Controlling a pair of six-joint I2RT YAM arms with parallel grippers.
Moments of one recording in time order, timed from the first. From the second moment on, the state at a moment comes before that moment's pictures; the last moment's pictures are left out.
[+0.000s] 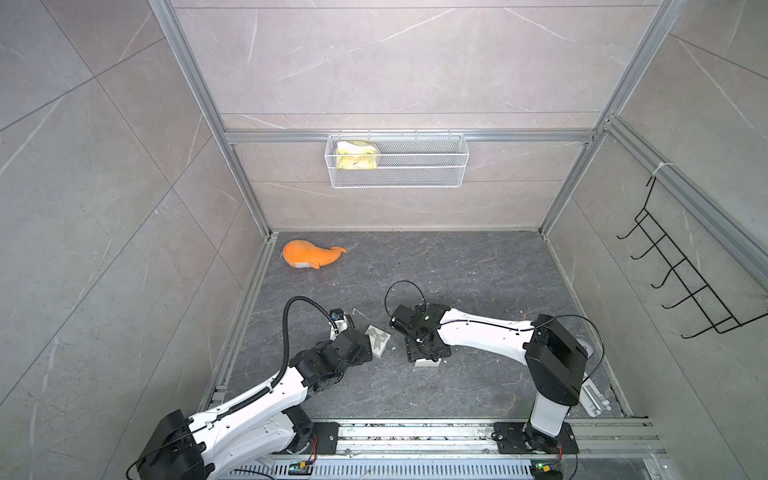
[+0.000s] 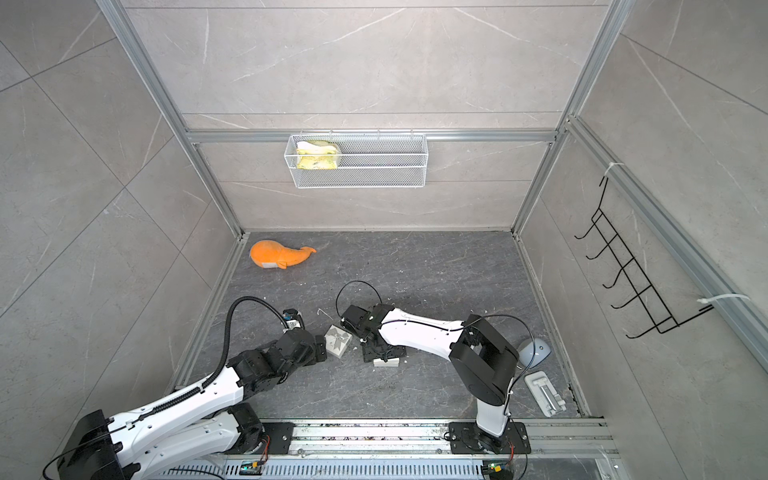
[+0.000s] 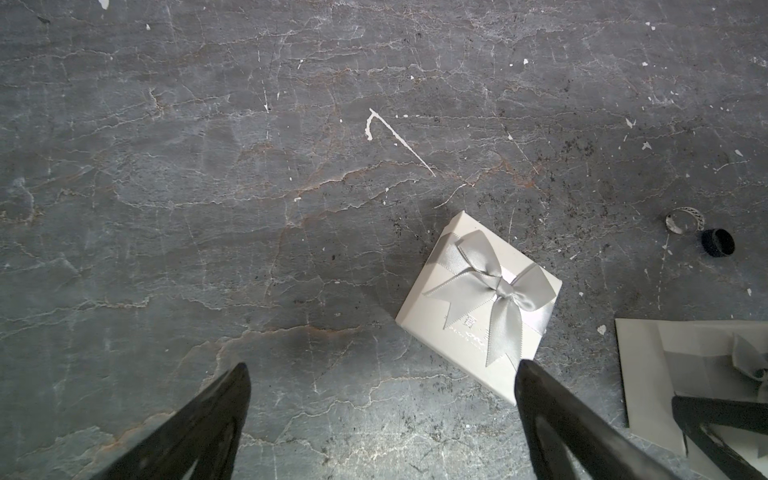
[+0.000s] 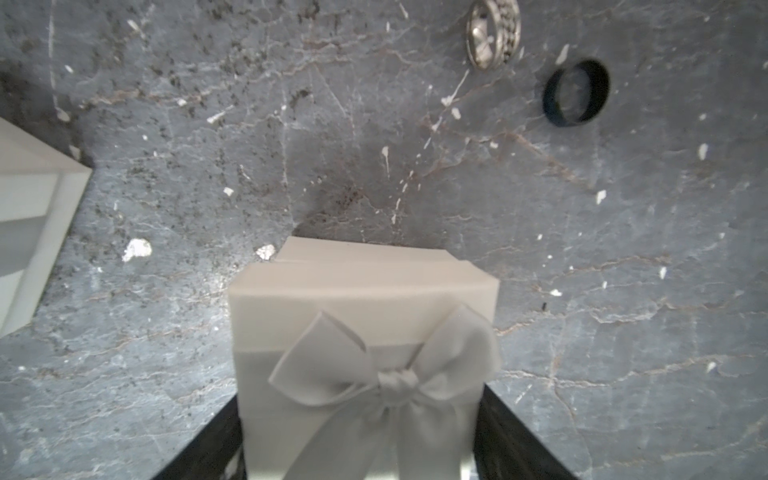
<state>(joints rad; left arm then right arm) -0.84 0.94 0.51 -0.53 -0.44 -0.81 0.99 1.83 1.29 -0.97 0.19 0.84</state>
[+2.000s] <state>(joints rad) -0.83 0.96 0.51 -0.52 -0.41 -0.81 1.00 1.85 1.31 -0.99 0.22 0.88</state>
